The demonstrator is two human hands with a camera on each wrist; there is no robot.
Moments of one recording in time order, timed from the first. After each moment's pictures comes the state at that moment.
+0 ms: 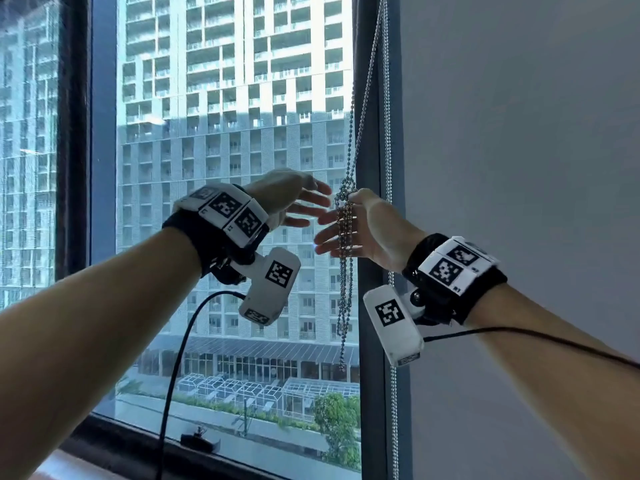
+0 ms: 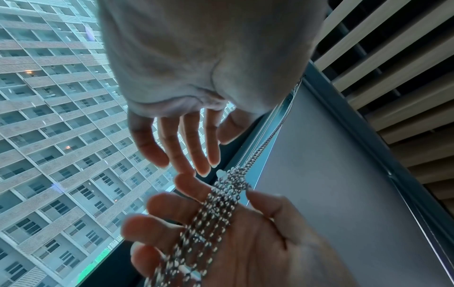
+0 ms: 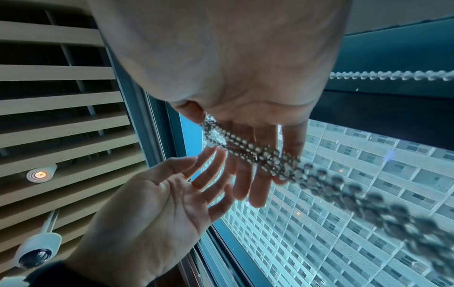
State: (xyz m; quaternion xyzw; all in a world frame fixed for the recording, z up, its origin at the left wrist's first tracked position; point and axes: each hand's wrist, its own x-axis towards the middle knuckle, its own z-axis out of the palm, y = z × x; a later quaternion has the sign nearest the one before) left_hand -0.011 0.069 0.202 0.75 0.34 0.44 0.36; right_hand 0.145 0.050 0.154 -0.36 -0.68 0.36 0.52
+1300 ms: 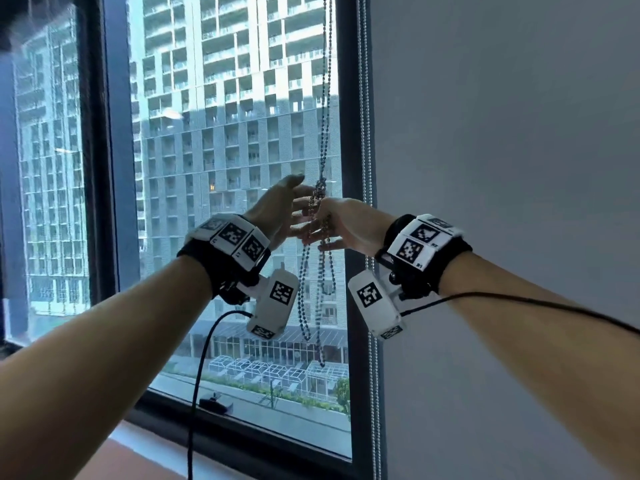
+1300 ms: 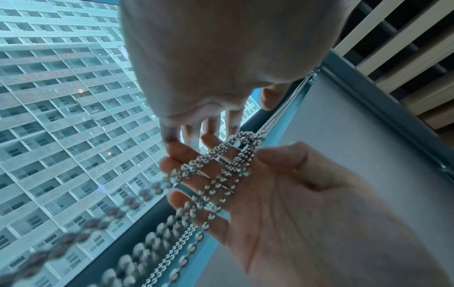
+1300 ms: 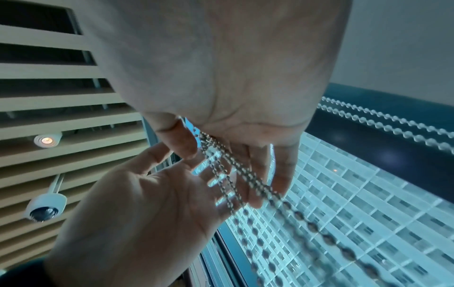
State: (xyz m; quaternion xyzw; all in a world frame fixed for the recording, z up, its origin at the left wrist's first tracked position) left_hand 0.026 0.041 0.156 0.69 0.29 0.49 0.44; right_hand 0.161 0.019 0.146 -0.40 -0.75 0.35 0.39
